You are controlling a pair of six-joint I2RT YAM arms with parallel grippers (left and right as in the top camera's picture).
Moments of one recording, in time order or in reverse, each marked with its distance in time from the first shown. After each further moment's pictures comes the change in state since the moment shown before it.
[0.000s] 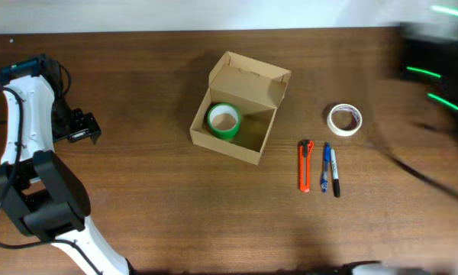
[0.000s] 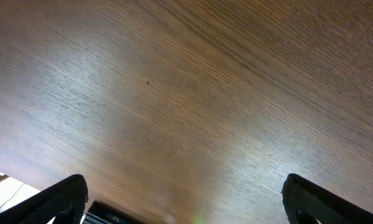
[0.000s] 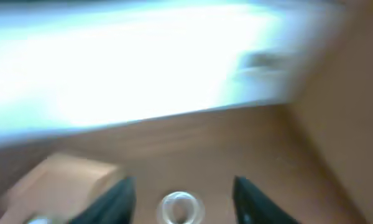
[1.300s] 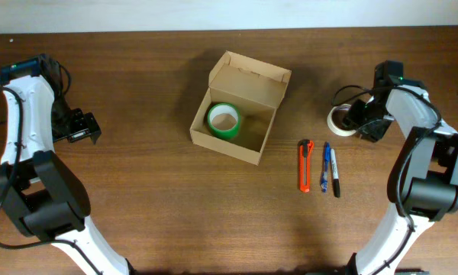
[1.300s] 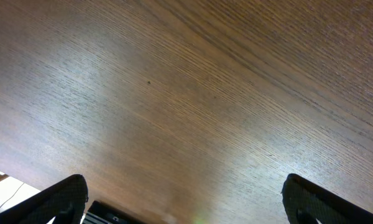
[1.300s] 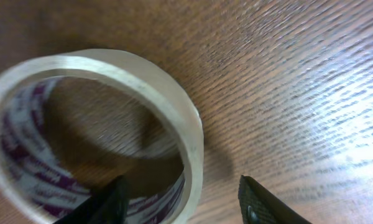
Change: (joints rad) left arm 0.001 0.000 0.000 0.000 0.000 0.000; right arm -0.256 0.653 -0.771 0.410 -0.358 0.330
